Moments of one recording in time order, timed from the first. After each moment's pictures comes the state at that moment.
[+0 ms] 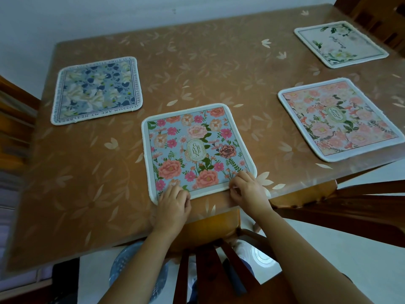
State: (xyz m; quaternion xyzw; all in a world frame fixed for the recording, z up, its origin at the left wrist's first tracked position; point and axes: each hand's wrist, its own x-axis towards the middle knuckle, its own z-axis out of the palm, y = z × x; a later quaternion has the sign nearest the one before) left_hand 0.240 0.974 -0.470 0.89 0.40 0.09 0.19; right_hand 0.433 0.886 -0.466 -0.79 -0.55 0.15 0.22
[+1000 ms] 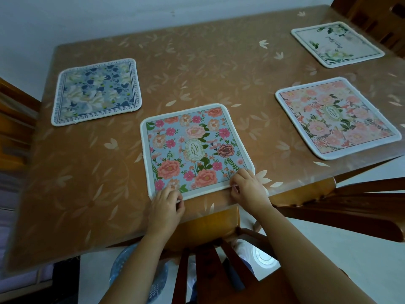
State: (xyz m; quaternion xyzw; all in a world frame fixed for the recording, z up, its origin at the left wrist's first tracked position) left_hand 0.225 0.977 -0.477 0.87 0.42 0.10 0.22; right_hand 0.437 0.885 -0.466 -0.81 -0.53 0.18 0.16
